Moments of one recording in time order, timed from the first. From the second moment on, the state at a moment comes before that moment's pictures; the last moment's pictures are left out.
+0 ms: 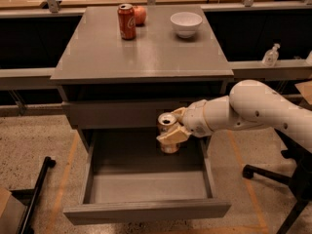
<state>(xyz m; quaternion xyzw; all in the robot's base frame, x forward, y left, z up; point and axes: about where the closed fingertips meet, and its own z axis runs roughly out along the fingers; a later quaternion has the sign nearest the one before) 0.547 -0.038 0.739 -0.54 0.72 0.23 0.38</state>
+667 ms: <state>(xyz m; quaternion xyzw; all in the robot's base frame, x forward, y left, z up) 0.566 -0.024 0.668 -0.51 0.69 0.31 0.41</state>
